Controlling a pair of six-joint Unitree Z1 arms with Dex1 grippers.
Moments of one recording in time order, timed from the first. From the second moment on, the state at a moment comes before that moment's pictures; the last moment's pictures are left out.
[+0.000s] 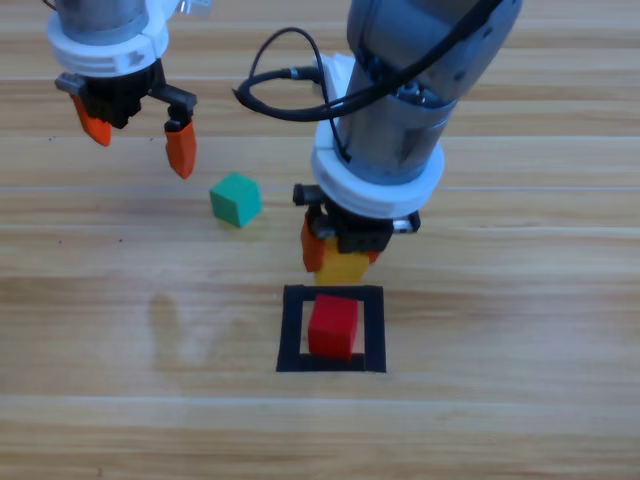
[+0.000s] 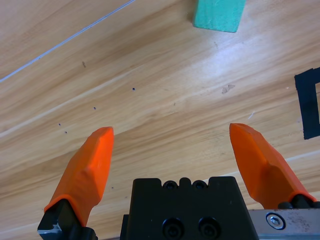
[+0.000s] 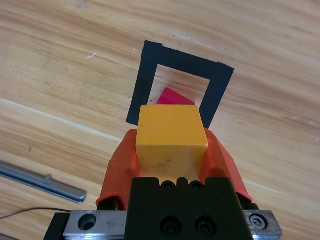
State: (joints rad) arm 0 -0.44 2.17 -2.05 1.37 0.09 -0.08; arm 1 0.99 2.26 -1.99 1.04 0.01 0.74
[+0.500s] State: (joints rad) arm 0 -0.36 2.17 -2.05 1.37 0.03 -0.03; arm 1 1.00 2.33 -2.03 1.05 0.04 0.89
